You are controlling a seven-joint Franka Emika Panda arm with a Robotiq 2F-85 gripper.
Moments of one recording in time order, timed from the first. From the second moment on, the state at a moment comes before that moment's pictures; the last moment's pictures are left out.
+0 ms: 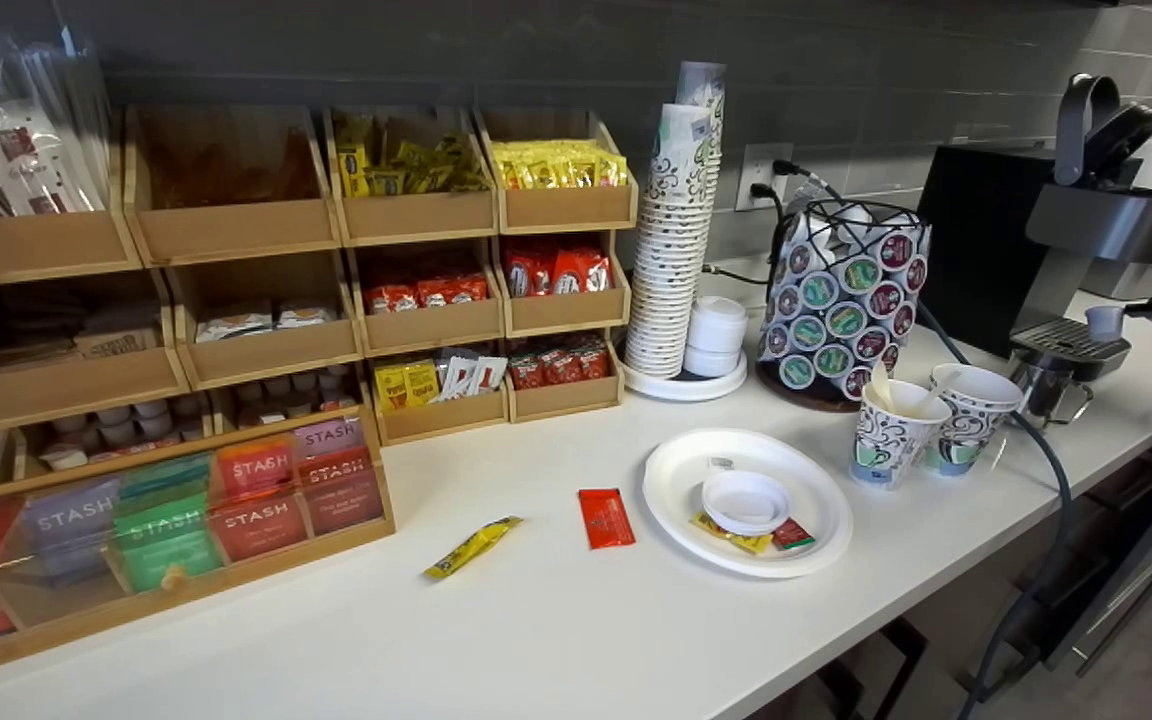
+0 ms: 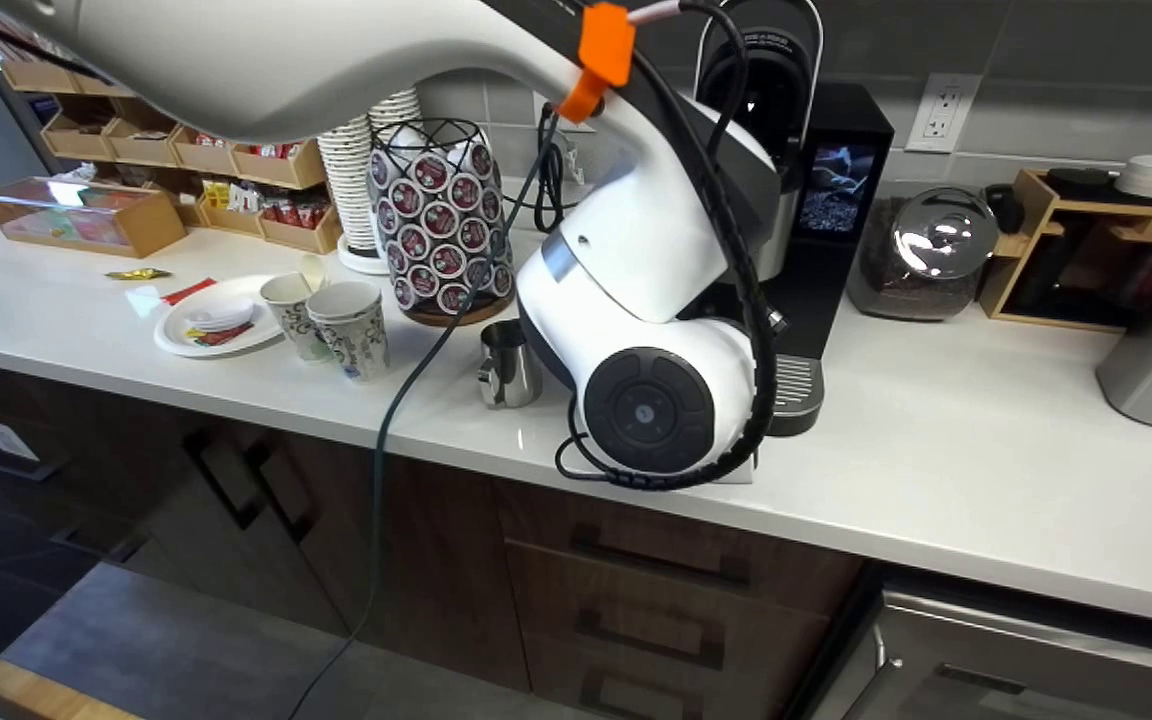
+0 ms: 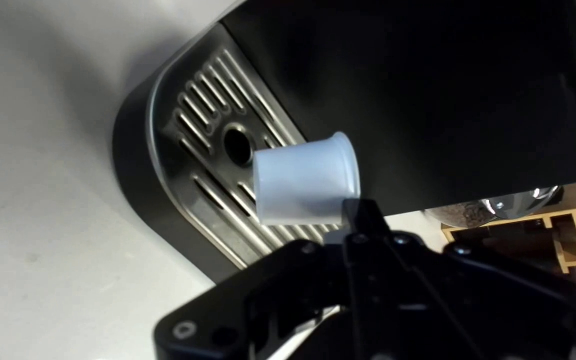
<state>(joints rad) -0.73 0.79 -0.27 -1.56 1.85 2.37 -0.11</state>
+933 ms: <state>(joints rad) -0.73 0.84 -0.30 -1.53 1.86 2.35 -0.10</state>
